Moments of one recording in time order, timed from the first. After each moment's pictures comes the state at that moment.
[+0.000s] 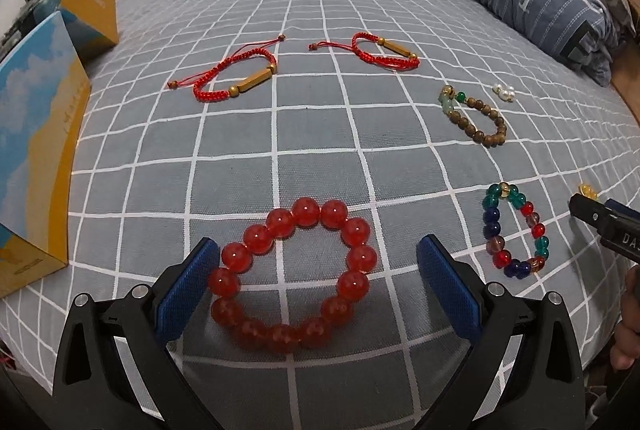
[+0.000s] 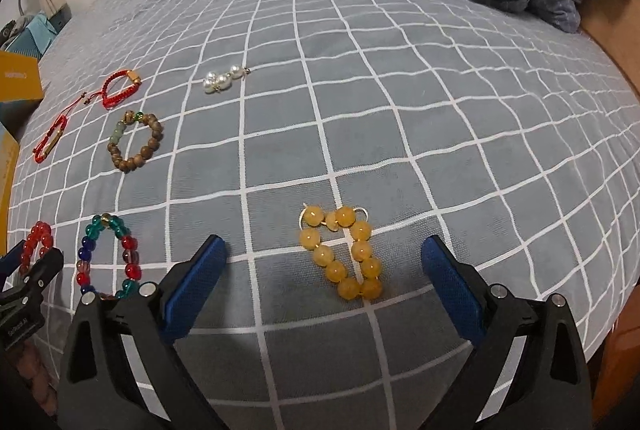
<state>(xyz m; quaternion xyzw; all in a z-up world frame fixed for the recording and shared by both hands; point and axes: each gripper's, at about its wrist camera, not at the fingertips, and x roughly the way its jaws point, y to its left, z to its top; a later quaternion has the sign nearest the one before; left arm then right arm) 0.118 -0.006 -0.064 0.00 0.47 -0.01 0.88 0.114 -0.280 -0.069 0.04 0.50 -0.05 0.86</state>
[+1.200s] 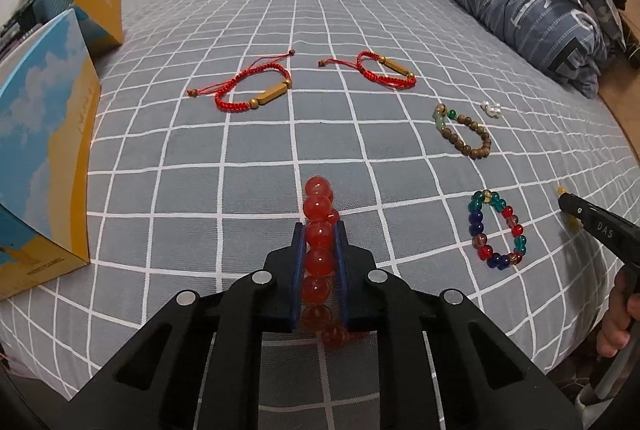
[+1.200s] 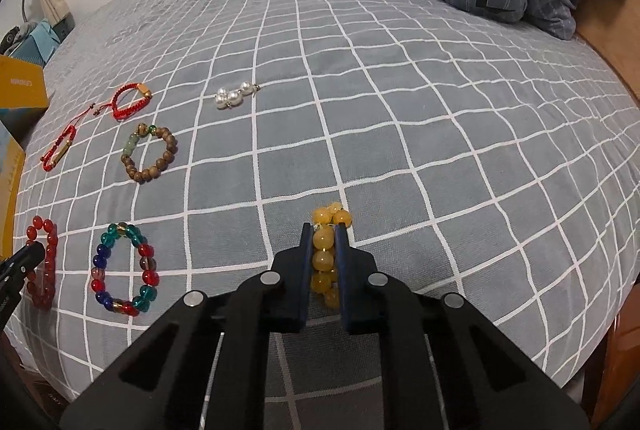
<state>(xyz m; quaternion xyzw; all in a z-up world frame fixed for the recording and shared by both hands) 0.106 0.011 -0.041 -0.03 0.47 -0.02 0.88 0.107 -0.274 -0.056 0.05 0.47 -0.05 0.88</state>
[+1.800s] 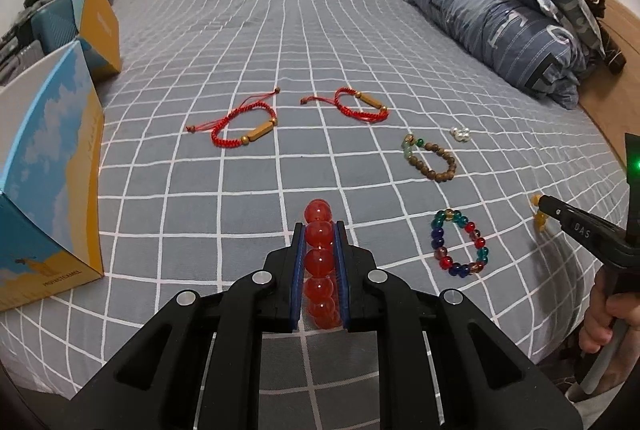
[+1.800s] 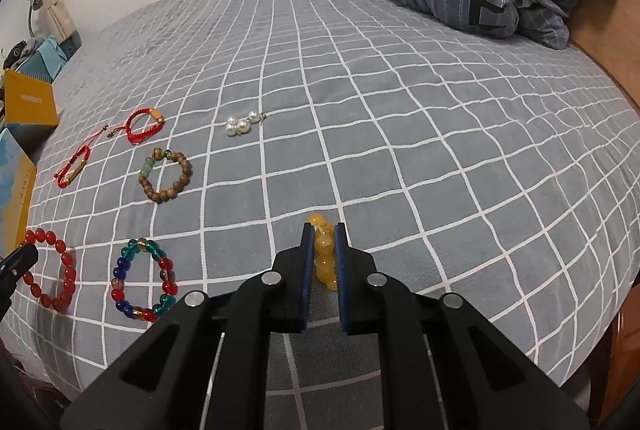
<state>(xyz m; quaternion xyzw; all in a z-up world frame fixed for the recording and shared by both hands) 0.088 0.005 -0.011 -0.03 0.42 -0.05 0.90 0.097 -0.277 -0.038 0.06 0.44 -0.05 0.90</state>
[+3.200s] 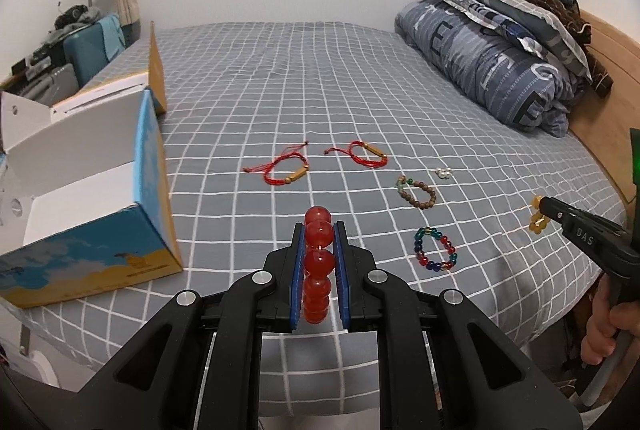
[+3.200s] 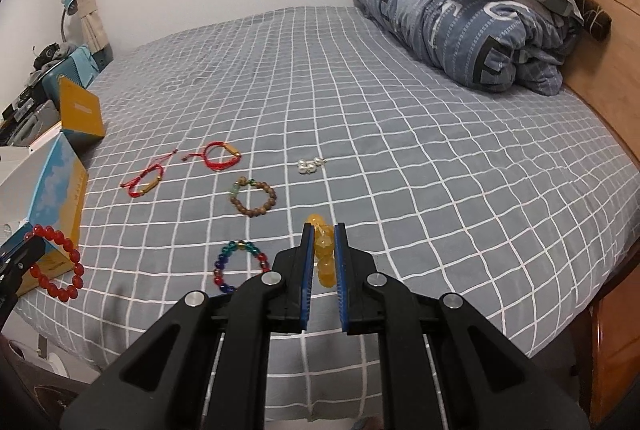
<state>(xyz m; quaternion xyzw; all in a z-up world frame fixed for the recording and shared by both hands) 0.016 0.032 0.066 -0.03 0.36 -0.02 0.93 0.032 -0.224 0.053 0.04 0.38 -0.03 0.92</state>
